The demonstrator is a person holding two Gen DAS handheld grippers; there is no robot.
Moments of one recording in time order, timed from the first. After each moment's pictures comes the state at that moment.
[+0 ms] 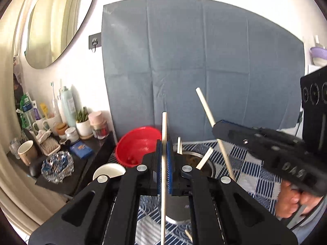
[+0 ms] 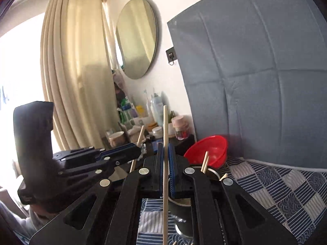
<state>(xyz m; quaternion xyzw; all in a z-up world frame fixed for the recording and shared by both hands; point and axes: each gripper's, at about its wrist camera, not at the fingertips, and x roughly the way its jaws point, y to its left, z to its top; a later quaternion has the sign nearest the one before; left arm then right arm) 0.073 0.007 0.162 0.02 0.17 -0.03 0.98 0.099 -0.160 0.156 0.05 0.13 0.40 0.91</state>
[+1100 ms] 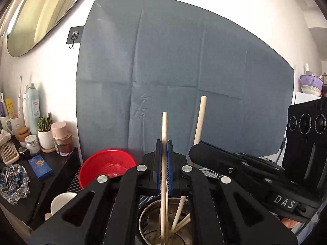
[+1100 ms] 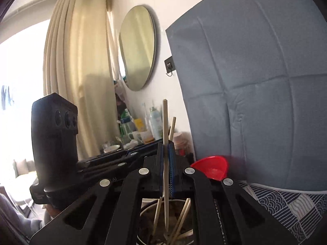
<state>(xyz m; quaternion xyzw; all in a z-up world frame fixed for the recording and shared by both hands) 0.153 0.015 0.143 -0.05 0.12 -0.12 0.98 0.160 -0.155 0.136 0.06 0.12 0.44 0.89</state>
